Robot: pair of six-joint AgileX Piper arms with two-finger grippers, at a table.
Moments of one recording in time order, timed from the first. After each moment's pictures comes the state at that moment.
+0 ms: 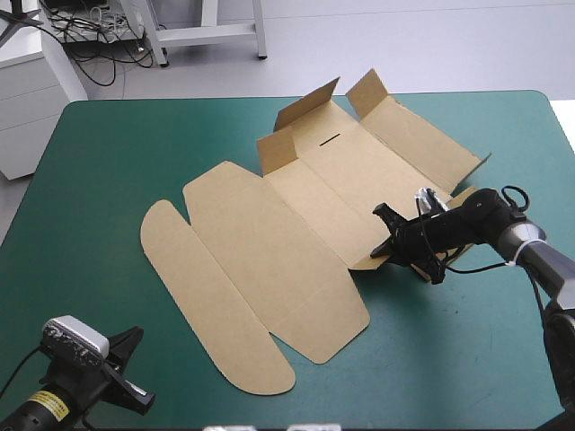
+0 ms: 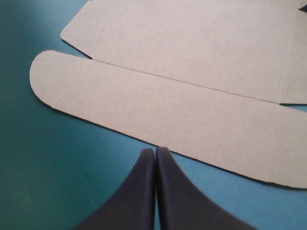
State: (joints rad) left arm -0.36 0.21 -0.42 -0.13 0.79 0.20; right arm 0.11 1.64 -0.99 0.84 0.85 0.15
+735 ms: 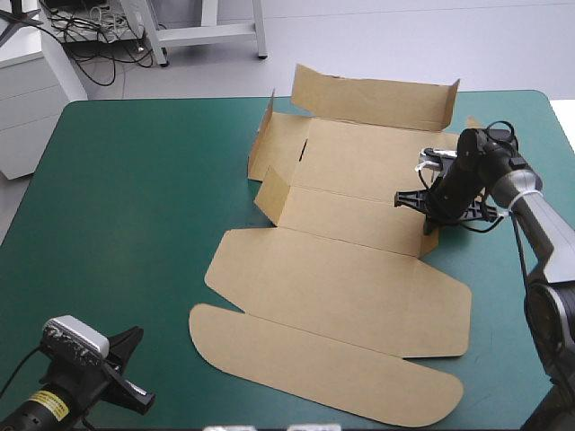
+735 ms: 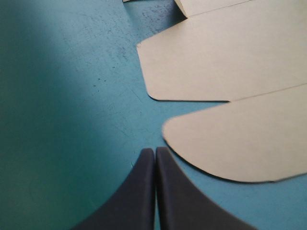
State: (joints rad) left arm -0.36 0.21 -0.42 -0.14 0.79 0.20; right arm 0.12 1.78 -1.50 0.14 1.21 0.13
